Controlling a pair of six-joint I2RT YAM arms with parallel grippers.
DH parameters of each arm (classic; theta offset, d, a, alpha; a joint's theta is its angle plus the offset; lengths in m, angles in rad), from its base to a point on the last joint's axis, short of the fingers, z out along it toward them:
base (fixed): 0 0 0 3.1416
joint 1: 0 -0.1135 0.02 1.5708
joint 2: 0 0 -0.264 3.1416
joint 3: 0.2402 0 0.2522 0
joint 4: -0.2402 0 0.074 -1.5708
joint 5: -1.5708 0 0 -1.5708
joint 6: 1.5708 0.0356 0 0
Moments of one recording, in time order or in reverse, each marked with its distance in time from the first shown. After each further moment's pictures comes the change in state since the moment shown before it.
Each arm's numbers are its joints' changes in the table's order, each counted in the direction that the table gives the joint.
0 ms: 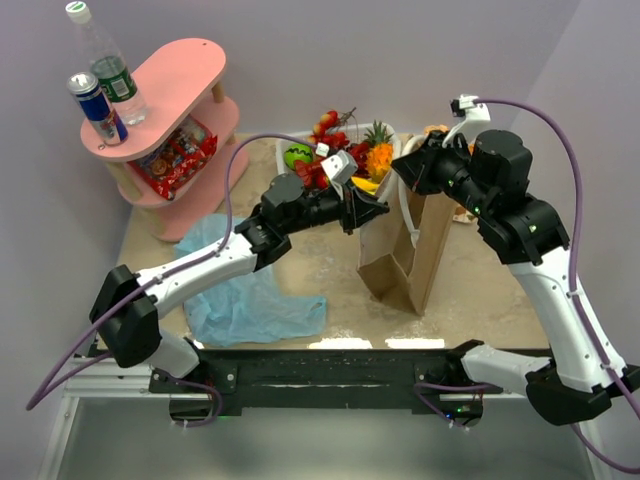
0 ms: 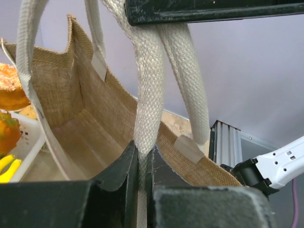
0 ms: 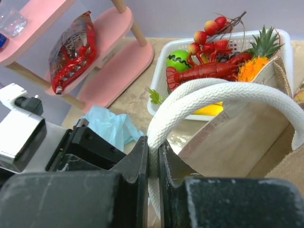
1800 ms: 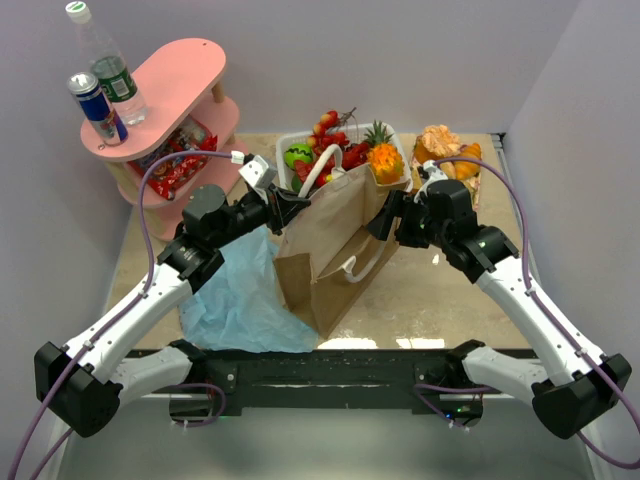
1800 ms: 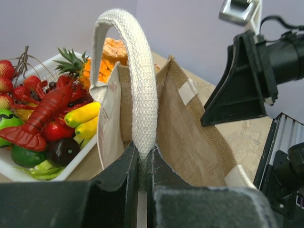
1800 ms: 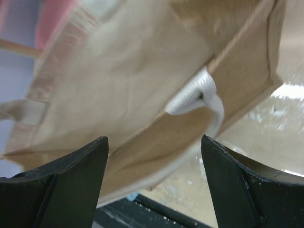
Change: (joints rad) left arm -0.279 -0.445 -0.241 -0.300 0.030 0.126; right arm -0.006 -0.082 -0.476 0.050 0.033 0.197
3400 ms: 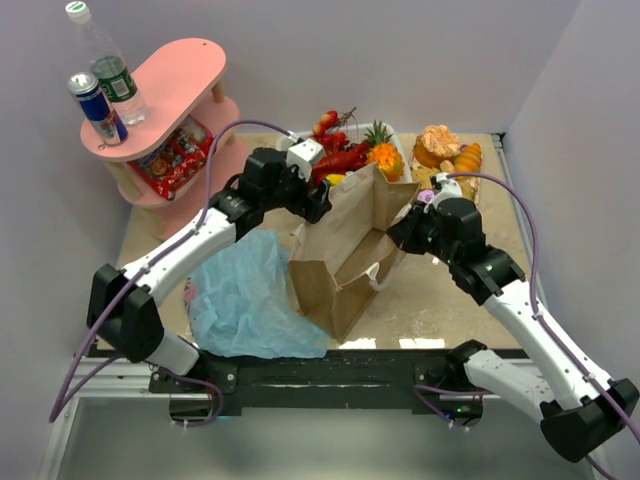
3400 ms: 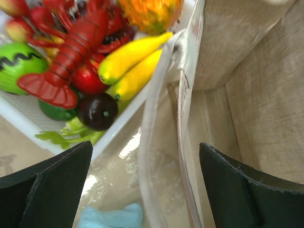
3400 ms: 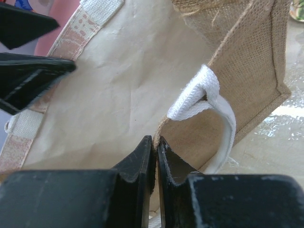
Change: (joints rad) left arm 0.023 0.417 0.335 -0.351 0.201 0.161; right arm 0.000 -0.138 -0.194 0.146 -0.072 0.007
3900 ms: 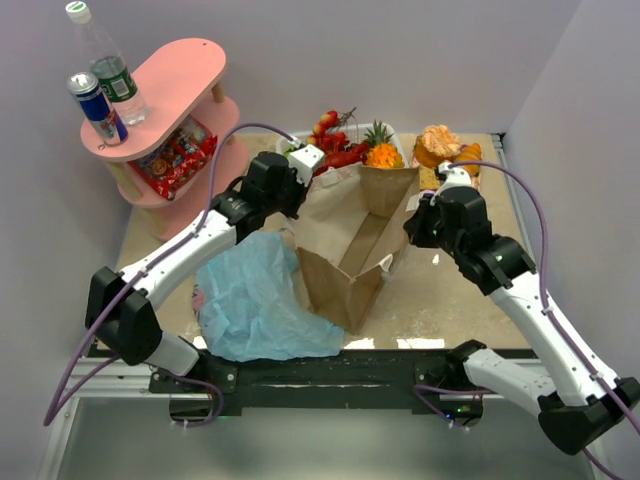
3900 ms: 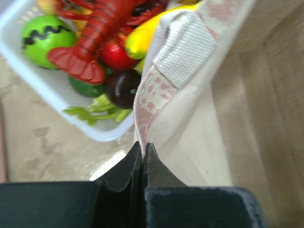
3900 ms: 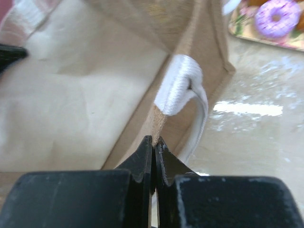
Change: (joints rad) left arm 0.025 0.024 0.022 -0.108 0.173 0.084; right arm -0.001 0.042 0.151 -0.195 -0.148 -0.132
